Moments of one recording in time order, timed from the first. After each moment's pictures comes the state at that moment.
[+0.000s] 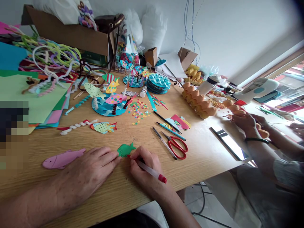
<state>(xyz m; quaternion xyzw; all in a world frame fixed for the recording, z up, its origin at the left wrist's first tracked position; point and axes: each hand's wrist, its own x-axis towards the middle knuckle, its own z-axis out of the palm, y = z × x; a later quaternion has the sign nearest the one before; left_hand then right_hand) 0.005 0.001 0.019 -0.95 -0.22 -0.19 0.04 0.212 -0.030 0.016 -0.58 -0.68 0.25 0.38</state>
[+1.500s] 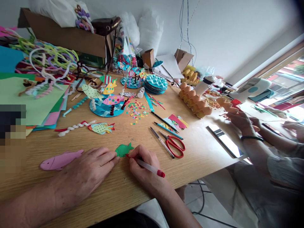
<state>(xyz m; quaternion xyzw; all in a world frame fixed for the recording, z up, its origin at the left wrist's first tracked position) 0.000 0.003 0.017 -0.96 -0.22 -0.17 0.03 0.215 -0.030 0.014 -0.60 -0.65 0.29 0.37</state>
